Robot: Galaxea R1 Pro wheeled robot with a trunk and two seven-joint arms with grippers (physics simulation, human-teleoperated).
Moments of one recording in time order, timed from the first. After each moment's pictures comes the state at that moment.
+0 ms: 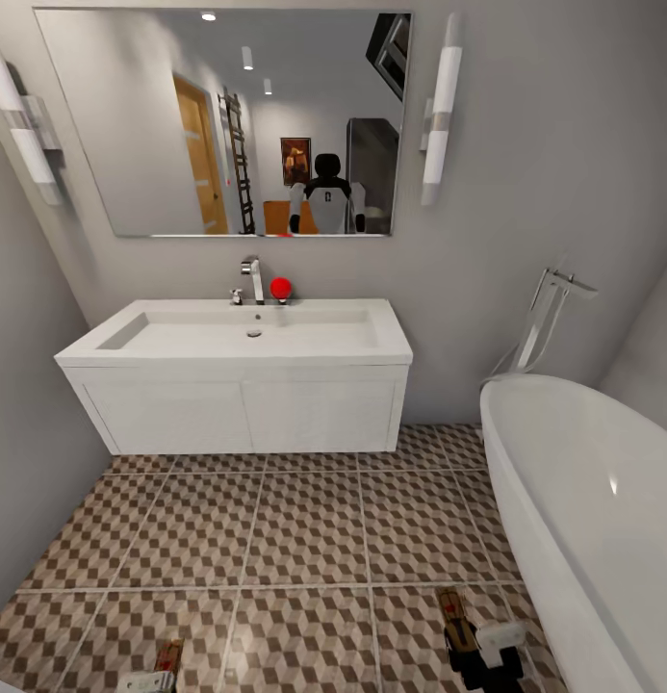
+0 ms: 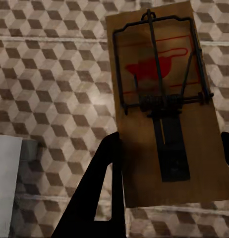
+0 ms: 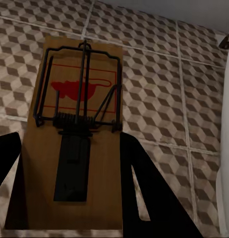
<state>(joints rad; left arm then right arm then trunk) -0.42 0.16 -0.48 0.03 0.59 -0.39 -0.11 -0.44 -0.07 0.03 -0.02 0.20 -0.70 -0.10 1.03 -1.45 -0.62</state>
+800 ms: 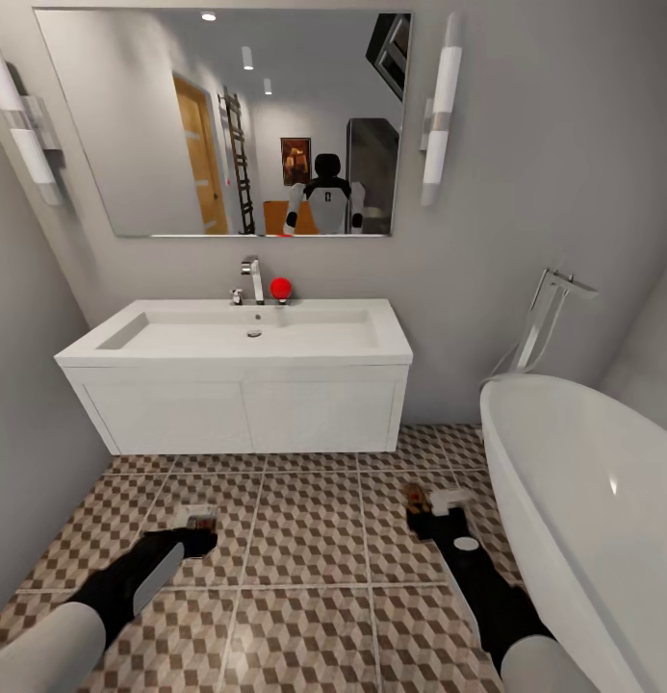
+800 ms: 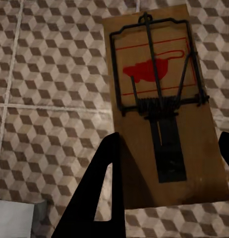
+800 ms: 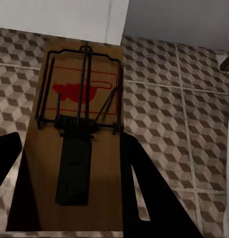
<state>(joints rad) -0.66 0.22 -0.48 -0.59 0.57 0.41 0.23 -0.54 0.04 0.03 -0.73 0.15 0.17 -0.05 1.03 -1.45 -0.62</state>
